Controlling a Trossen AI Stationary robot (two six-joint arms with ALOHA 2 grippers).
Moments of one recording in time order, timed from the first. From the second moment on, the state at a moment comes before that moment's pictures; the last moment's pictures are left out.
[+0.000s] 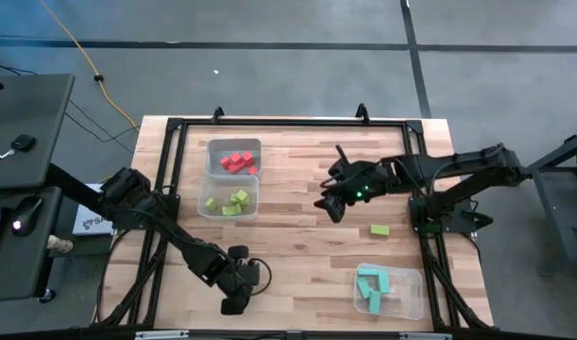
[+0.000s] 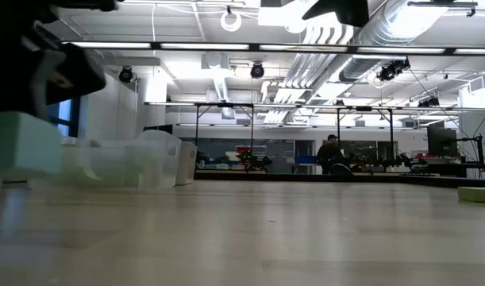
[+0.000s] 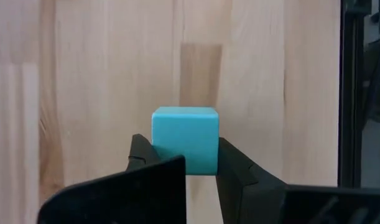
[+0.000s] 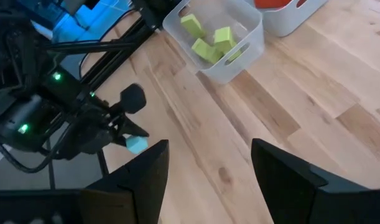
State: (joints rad) left arm -0.56 1.78 1.11 -0.52 -0.10 -0.67; right arm 0.14 1.34 1.29 -0.65 0.10 0.80
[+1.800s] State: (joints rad) left arm -0.32 1.78 1.49 -0.42 -0.16 -0.54; right arm 0.48 1.34 1.29 -0.65 0.32 0.51
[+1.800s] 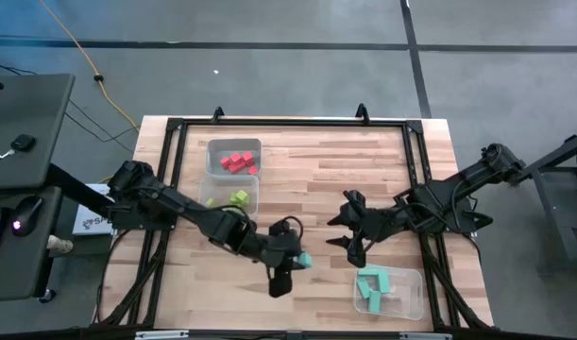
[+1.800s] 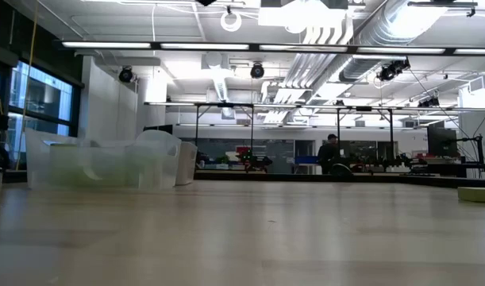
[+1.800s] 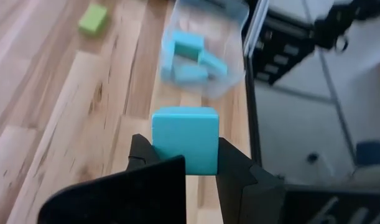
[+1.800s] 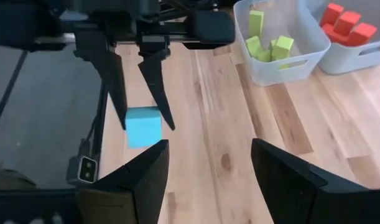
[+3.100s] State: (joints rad) left arm -0.22 1.78 1.49 -0.15 -0.20 -0.36; right arm 0.47 1.34 1.29 -0.60 0.23 0.52
